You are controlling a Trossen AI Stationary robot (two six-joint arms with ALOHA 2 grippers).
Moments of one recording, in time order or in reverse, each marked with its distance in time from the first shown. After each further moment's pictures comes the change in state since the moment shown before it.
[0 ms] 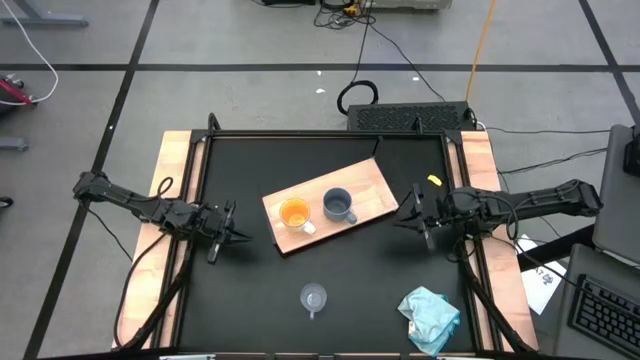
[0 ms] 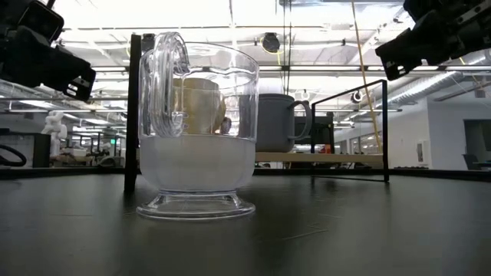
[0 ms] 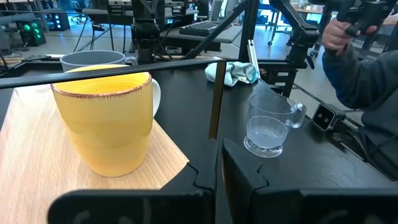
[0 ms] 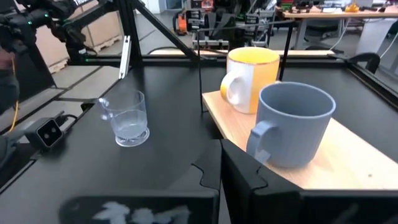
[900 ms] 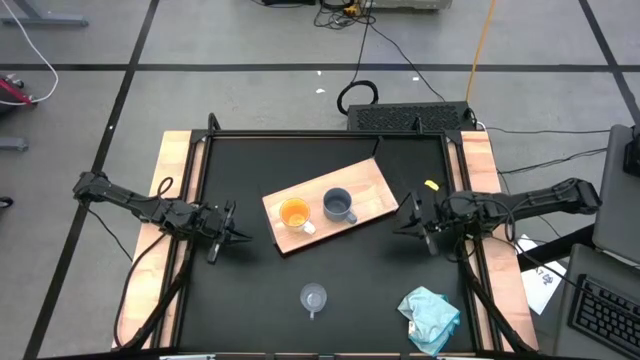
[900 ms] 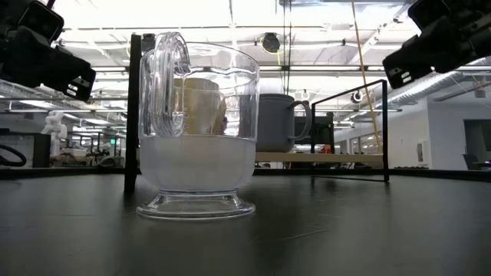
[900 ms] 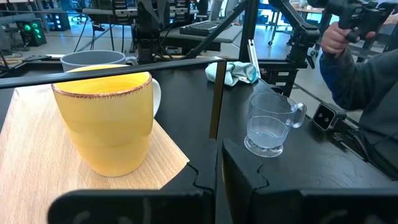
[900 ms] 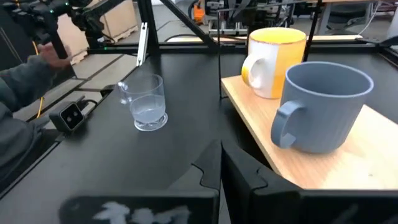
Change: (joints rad) left arm 0.000 0.000 0.000 -0.001 -0.001 0.002; right arm 0.029 -0.001 -0.040 0.001 -0.043 0.022
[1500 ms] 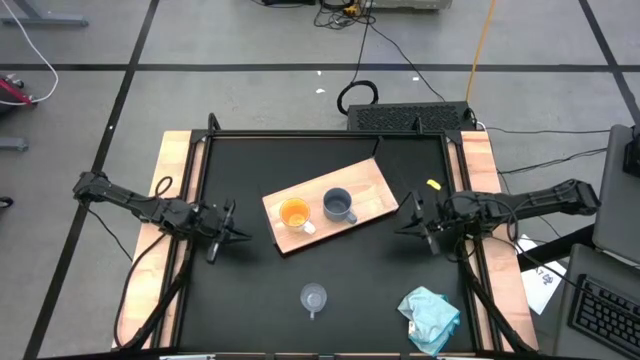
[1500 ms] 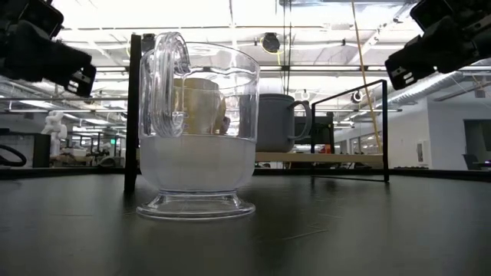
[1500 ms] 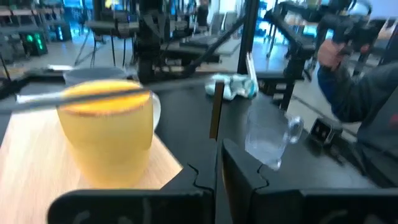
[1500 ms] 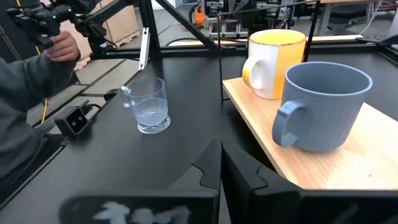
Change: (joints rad) left arm 0.000 0.000 0.001 0.047 -0.001 -0.002; right arm 0.001 -0.042 -0.009 -0.017 -0.005 0.024
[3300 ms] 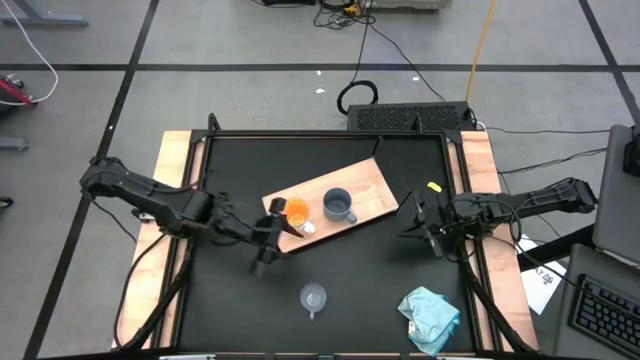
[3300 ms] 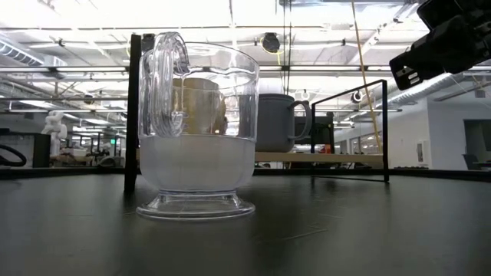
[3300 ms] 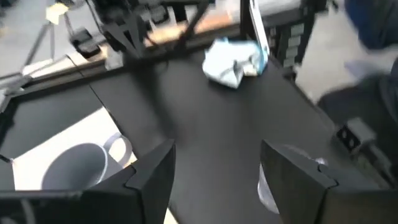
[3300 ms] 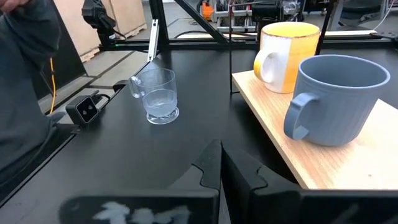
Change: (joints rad) left arm 0.017 1.018 1.068 -0.454 0.012 0.179; right arm 0.040 -0.035 0.000 -0.059 0.004 -0.008
